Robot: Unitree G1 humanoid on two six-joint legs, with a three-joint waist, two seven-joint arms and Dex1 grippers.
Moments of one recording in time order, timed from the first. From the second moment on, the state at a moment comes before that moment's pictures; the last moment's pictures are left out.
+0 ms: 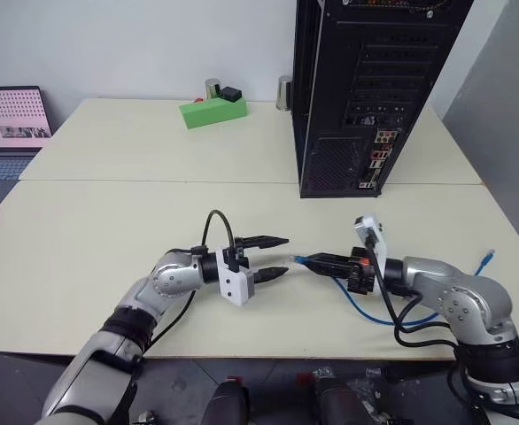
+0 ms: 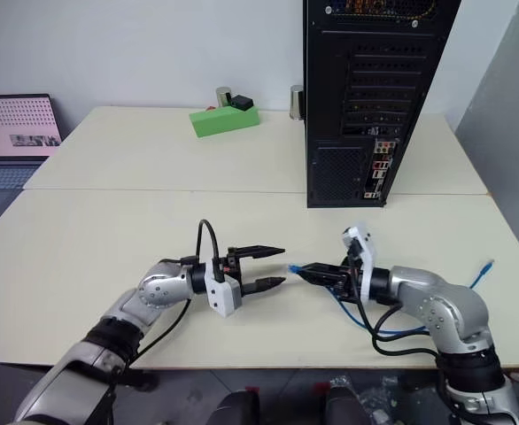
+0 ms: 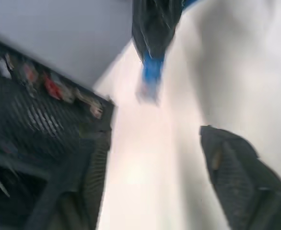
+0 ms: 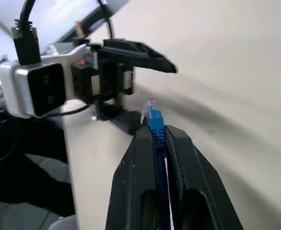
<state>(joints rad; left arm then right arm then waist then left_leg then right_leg) -0.46 0.55 -0.37 0.45 0.00 -0.78 -0.76 -0.30 -0.51 -0.06 -0.35 0.73 0.96 0.72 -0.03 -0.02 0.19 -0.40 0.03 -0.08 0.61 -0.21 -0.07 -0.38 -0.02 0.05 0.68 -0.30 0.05</state>
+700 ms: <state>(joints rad) -0.67 0.16 -0.28 0.17 -0.11 0.23 -0.47 -0.40 -0.32 -0.17 -0.38 0.32 0.73 0.07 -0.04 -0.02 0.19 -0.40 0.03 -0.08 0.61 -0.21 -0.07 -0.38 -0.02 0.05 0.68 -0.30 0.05</state>
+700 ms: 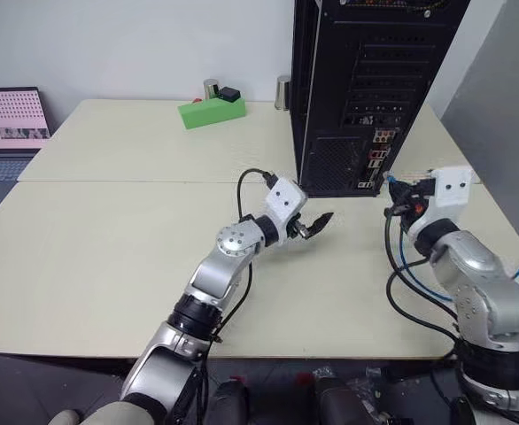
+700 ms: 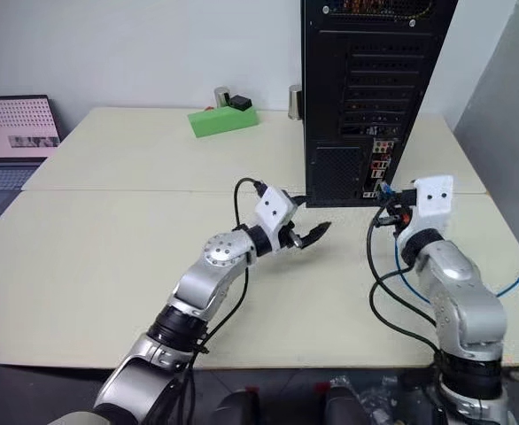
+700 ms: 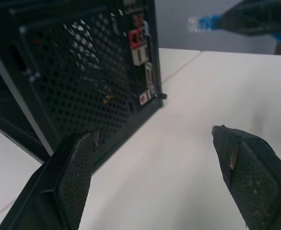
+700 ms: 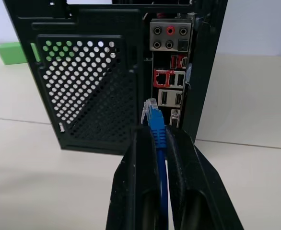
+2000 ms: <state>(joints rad) -0.71 0.11 -0.23 0.24 -0.02 0.28 -0.39 -0.64 -0.21 -0.17 -0.04 0.24 0.62 -0.01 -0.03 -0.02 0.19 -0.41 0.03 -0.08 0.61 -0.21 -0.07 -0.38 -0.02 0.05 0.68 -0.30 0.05</state>
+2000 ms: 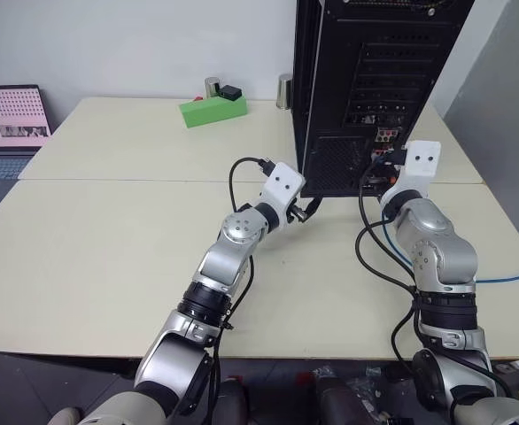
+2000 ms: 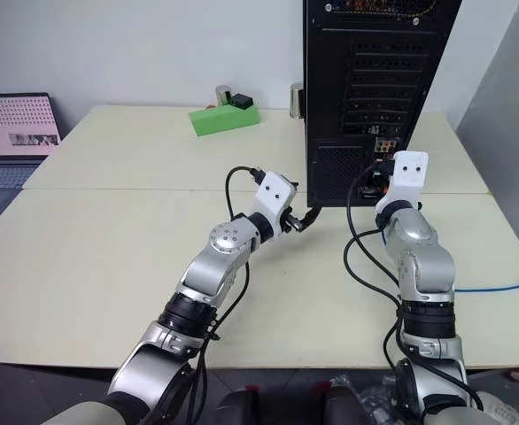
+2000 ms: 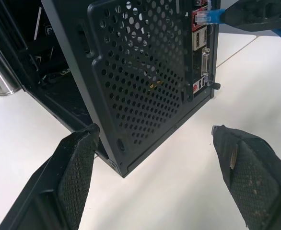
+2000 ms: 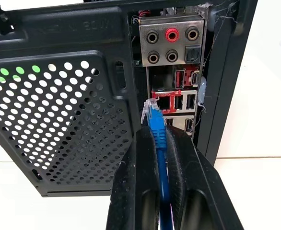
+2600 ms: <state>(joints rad) -0.70 0.11 -0.23 0.23 0.00 0.28 -0.40 -0.64 -0.22 -0.17 -0.01 0.22 0.59 0.00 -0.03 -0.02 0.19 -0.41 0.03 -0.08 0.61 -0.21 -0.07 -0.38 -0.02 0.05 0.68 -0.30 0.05</state>
